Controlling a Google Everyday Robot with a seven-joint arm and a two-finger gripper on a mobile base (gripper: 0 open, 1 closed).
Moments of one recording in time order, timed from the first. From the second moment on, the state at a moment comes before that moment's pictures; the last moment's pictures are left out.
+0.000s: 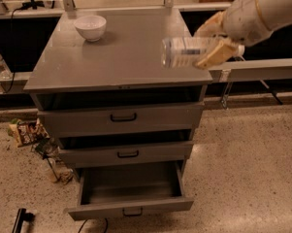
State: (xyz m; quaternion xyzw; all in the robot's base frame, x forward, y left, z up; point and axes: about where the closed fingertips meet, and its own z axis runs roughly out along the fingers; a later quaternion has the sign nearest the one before) arm 0.601 -0.145 0.975 -0.67 0.62 0.05 0.41
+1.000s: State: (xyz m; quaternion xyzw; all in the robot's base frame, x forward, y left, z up) arm 0.566 -0.132 0.852 -0.67 0.65 0.11 0.33
